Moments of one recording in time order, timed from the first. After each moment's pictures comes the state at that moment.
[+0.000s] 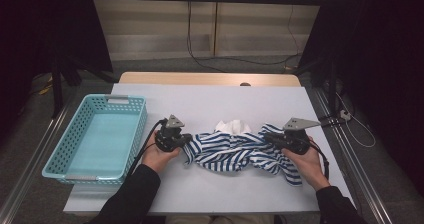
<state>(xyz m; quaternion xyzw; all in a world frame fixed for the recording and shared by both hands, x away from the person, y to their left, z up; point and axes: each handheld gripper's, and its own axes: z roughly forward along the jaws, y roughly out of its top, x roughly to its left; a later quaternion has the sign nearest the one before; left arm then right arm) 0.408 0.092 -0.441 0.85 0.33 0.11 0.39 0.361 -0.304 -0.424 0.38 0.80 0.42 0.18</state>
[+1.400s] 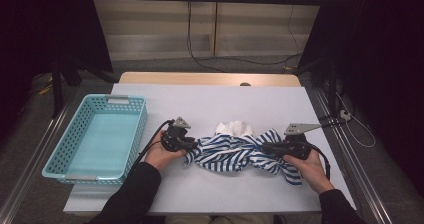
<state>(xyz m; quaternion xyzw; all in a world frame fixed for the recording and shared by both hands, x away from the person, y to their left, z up) 0.422 0.079 -0.452 0.87 0.31 0.05 0.38 0.351 -0.306 -0.430 0.37 0.81 0.44 0.09</state>
